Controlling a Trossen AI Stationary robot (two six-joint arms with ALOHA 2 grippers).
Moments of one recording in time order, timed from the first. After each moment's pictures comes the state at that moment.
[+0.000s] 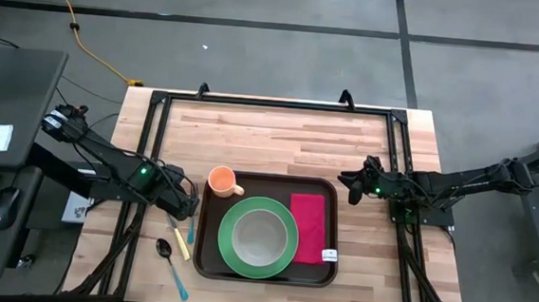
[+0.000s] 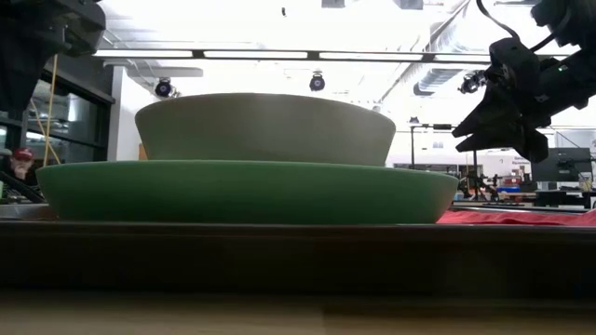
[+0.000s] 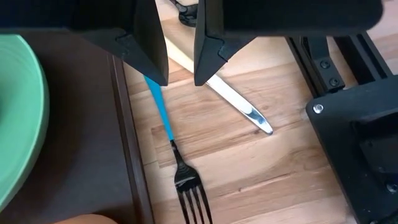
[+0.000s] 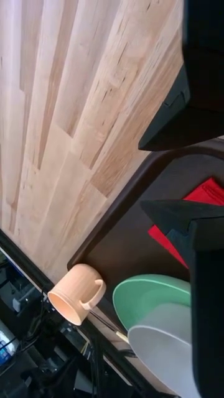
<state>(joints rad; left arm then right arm) -0.50 1.16 0.94 -1.25 -0.09 -1.78 0.13 0.55 0.19 -0.14 0.47 0.85</state>
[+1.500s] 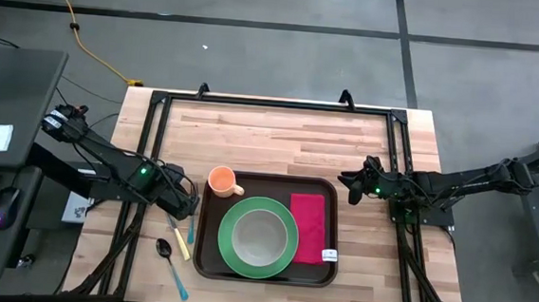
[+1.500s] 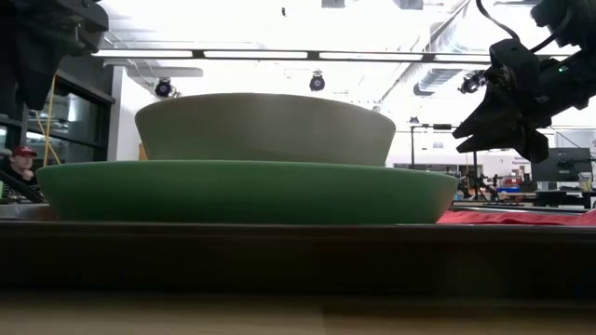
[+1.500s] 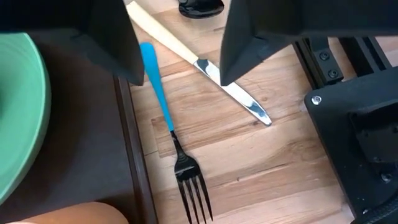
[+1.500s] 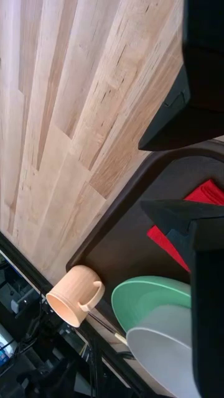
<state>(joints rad) -0.50 1.16 0.94 -1.26 -0.12 -1.78 0.13 0.55 0.19 -0.15 0.46 0.85</state>
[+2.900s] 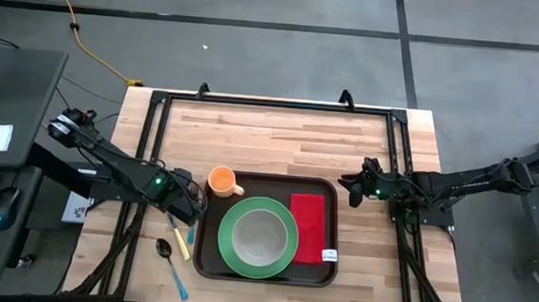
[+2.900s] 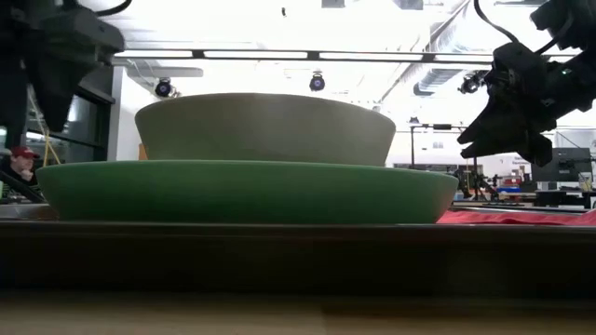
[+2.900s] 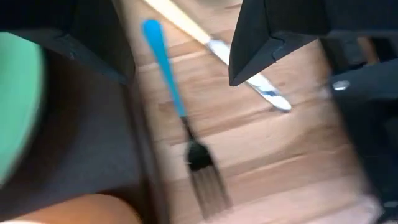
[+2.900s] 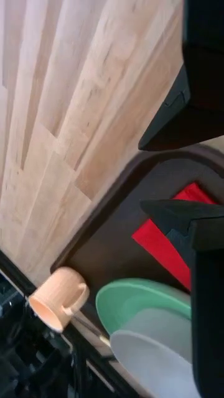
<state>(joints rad) -0.47 1.29 0.94 -1.18 -0.16 -1.77 0.13 0.55 0.19 -0.19 0.43 0.86</state>
